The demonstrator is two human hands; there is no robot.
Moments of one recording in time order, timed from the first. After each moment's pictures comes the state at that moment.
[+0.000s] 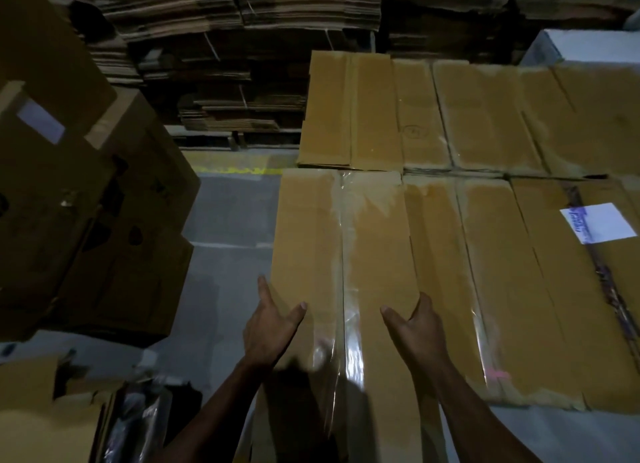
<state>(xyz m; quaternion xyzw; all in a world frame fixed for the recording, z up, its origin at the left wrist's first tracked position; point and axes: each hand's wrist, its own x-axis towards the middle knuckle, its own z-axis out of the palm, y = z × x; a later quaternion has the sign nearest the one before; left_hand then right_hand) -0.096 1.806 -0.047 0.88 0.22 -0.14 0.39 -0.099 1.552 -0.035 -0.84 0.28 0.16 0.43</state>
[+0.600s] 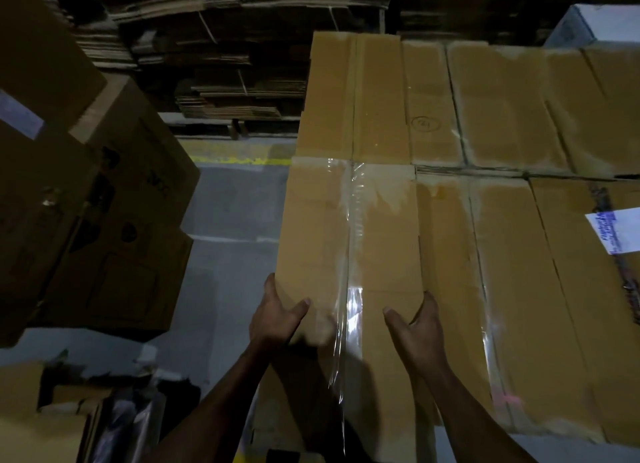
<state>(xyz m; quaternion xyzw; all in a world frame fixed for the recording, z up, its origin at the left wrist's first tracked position) -0.044 1.793 -0.084 0.86 0.24 -0.17 0.42 -0.061 1.536 -0.077 -0.84 0.27 0.13 0.45</state>
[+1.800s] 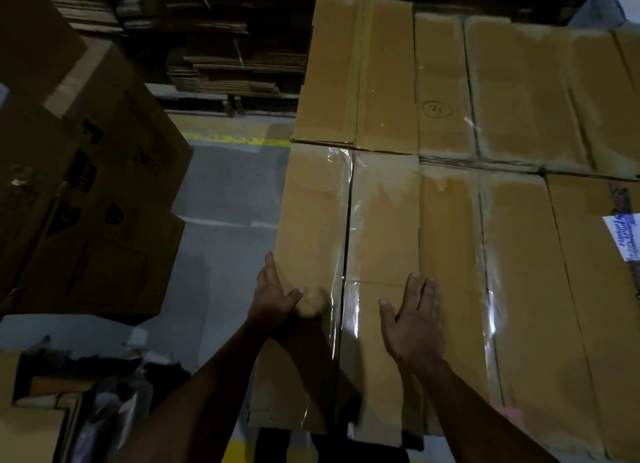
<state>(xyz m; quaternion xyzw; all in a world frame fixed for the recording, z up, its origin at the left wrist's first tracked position) -0.004 1.800 -0.131 0.85 0.19 -0.21 0.44 -0.038 1.528 -0.125 -0.96 0.14 0.17 0.18</state>
